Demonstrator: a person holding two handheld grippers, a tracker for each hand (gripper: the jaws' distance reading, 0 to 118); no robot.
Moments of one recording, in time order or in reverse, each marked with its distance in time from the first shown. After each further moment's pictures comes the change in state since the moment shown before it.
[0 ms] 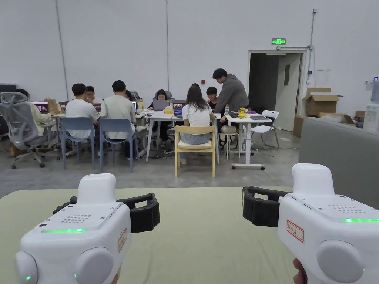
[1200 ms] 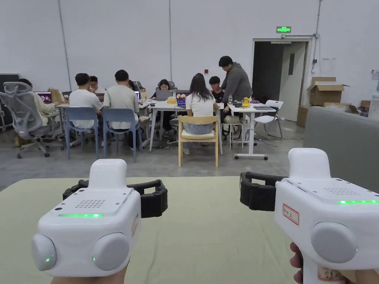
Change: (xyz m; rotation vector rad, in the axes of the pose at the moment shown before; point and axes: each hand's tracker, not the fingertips) left arm 0.000 -0.001 0.004 0.030 0.032 -0.047; right arm -0.017 0.000 0.002 0.002 0.005 0.024
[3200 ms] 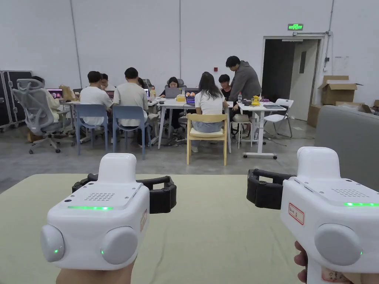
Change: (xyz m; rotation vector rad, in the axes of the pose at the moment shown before) left arm -0.004 0.004 0.004 -0.007 0.001 -0.013; right arm -0.008 -0.002 -0.002 0.024 -0.020 -0.010
